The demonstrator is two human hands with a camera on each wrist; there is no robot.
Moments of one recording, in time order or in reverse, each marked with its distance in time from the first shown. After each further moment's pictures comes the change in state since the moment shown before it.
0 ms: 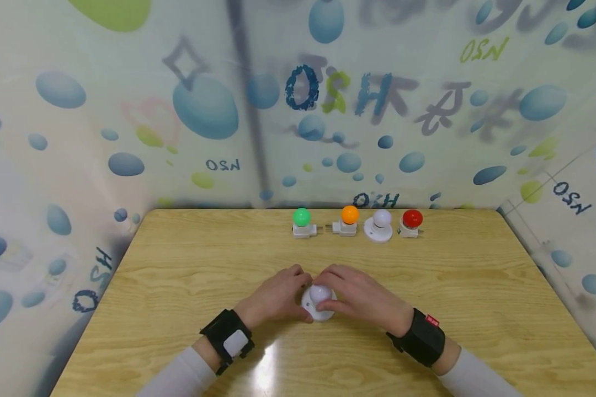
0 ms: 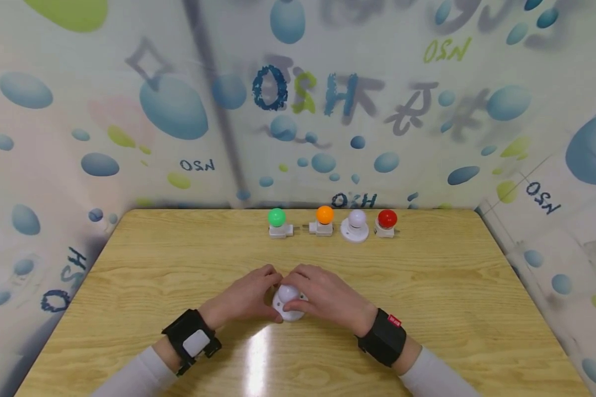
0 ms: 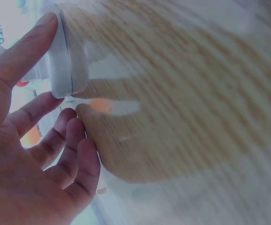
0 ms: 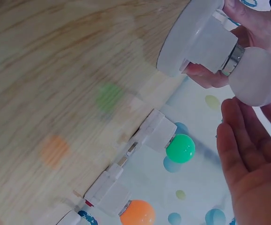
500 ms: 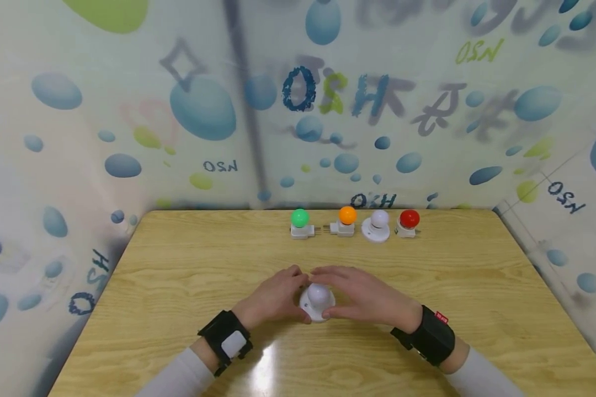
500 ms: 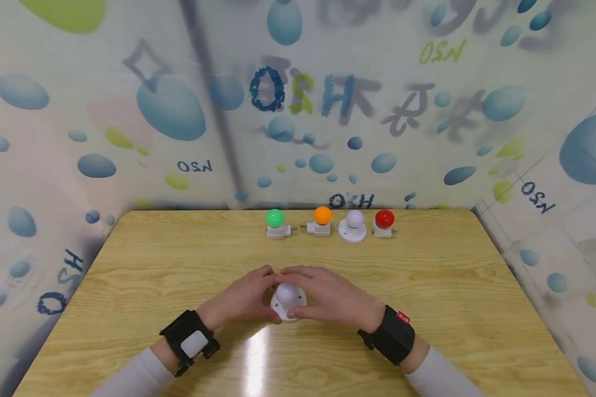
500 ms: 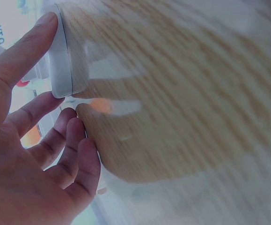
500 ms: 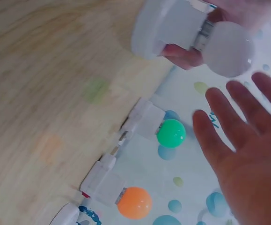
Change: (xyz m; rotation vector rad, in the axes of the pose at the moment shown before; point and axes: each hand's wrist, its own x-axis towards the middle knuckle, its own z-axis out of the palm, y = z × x) left_hand 0.001 0.001 0.000 0.006 0.008 0.003; right_hand -0.005 -0.001 -0.018 0.067 -0.127 0.046
